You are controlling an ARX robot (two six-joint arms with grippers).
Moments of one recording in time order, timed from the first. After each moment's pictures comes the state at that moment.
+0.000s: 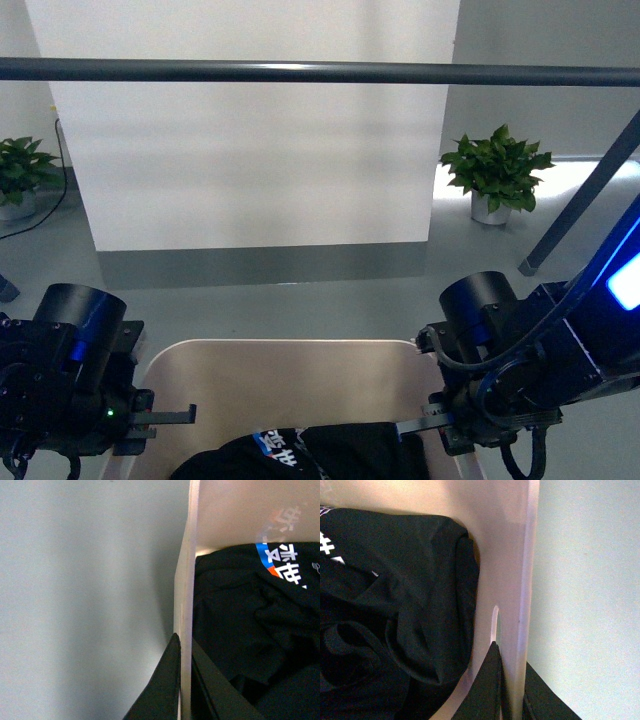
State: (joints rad) left arm -0.06 2.37 1.12 0.34 -0.11 -0.08; right arm 0.24 2.41 1.32 0.05 0.13 0.03
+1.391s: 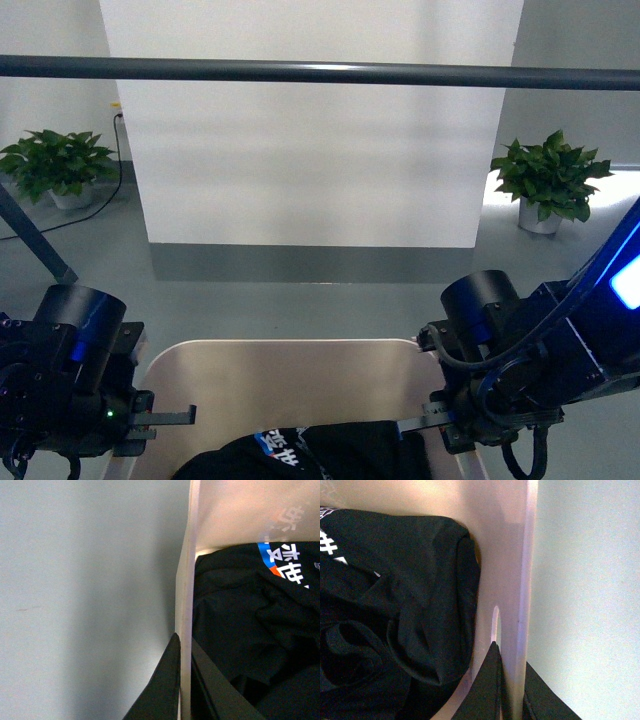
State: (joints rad) left arm -0.06 2.37 1.12 0.34 -0.11 -0.08; right arm 0.25 2.41 1.32 0.05 0.13 0.03
